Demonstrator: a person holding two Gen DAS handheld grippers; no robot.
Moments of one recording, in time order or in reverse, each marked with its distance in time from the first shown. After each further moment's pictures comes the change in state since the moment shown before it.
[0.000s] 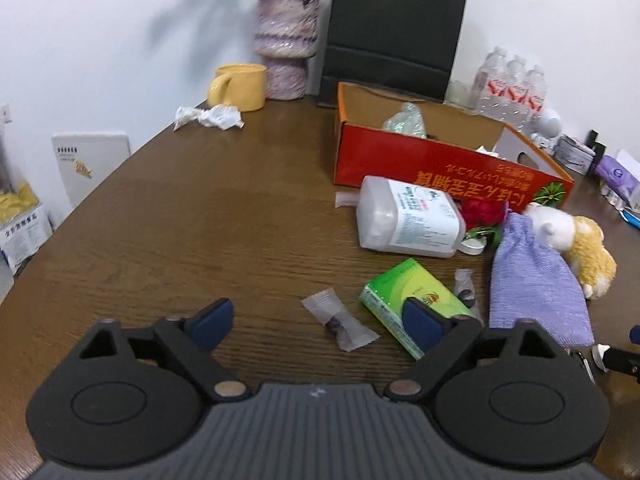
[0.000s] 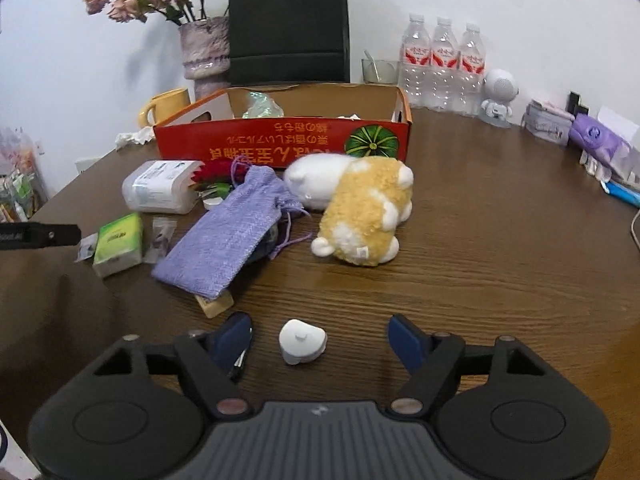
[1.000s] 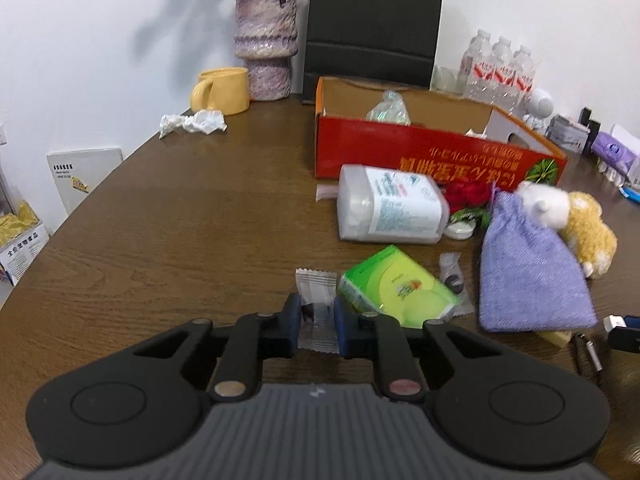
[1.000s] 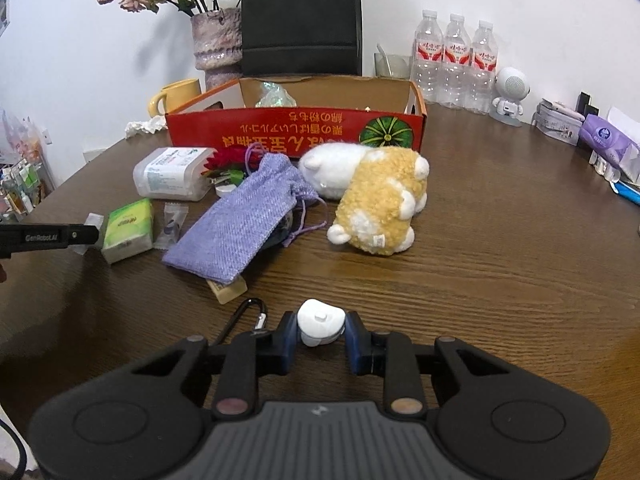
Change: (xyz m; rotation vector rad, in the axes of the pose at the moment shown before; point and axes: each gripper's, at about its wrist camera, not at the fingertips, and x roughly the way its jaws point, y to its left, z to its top) left arm -0.003 -0.020 -0.005 0.076 -0.019 0.002; right arm -0.004 -0.001 -0.003 -0.008 0.012 0.040
